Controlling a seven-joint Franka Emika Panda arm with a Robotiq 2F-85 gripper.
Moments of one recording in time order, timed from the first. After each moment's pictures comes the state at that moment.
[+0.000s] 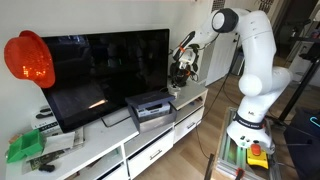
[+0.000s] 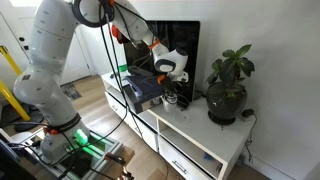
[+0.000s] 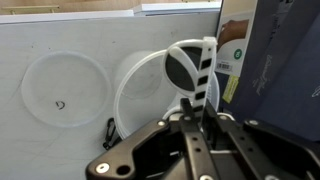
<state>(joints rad) -0.62 0.58 0.03 -1.91 0.47 2.38 -0.57</state>
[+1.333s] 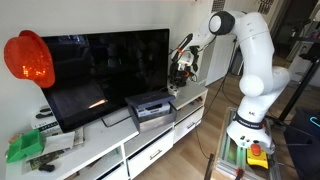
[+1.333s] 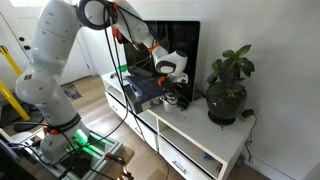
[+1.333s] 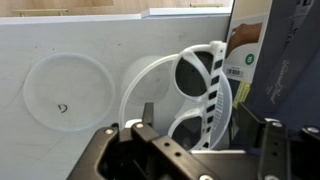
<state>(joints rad) -0.57 0.62 -0.01 -1.88 0.43 2.38 -0.55</state>
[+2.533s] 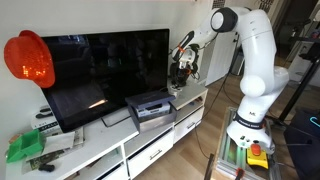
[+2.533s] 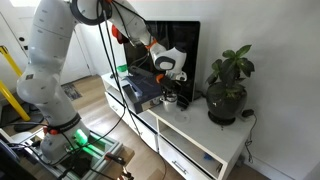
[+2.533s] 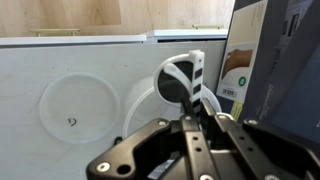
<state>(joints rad) -0.53 0.56 -0.06 -1.92 0.37 2.29 -0.52</state>
